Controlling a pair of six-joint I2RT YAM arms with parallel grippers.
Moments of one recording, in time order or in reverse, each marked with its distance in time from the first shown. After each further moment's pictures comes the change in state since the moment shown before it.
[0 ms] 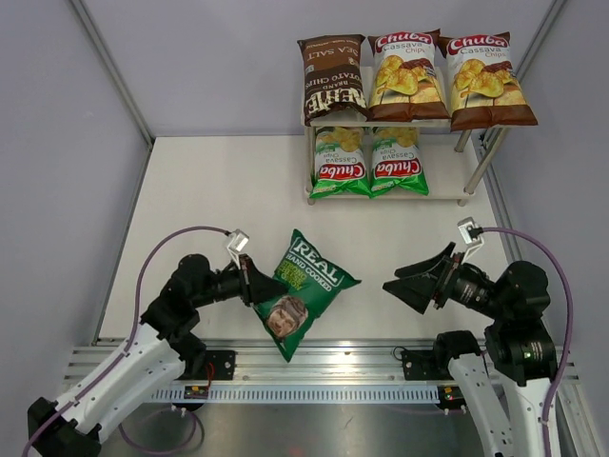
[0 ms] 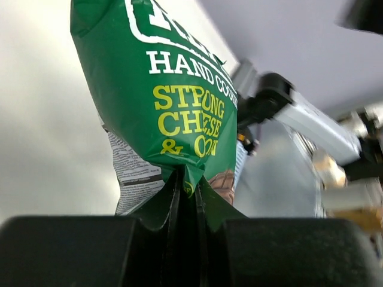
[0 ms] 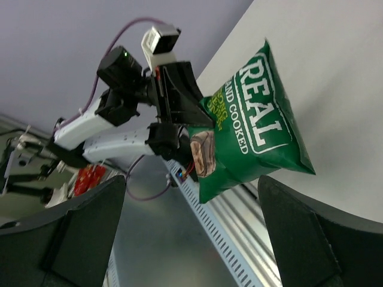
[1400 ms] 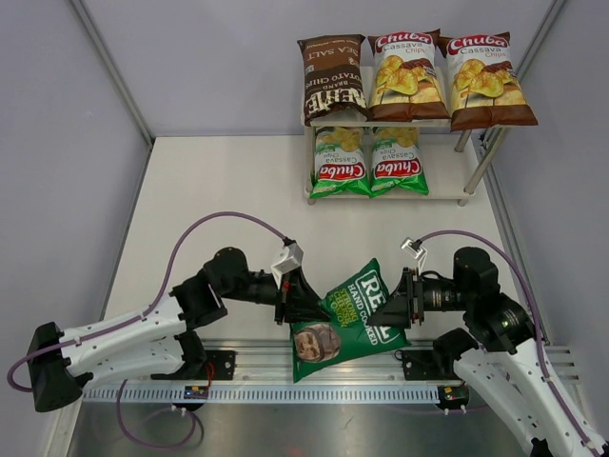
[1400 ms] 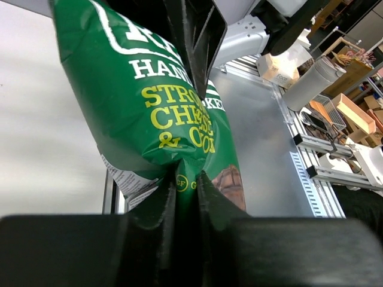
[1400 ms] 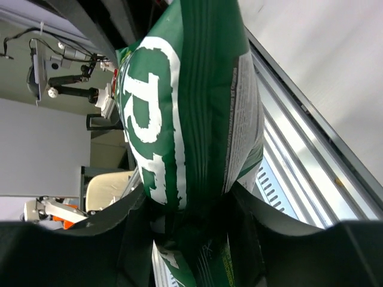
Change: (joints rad) left arm -0.465 0.348 0.259 0.303 0.105 0.263; right arm 0.365 0.130 -0.164 -0.068 -0.086 -0.050
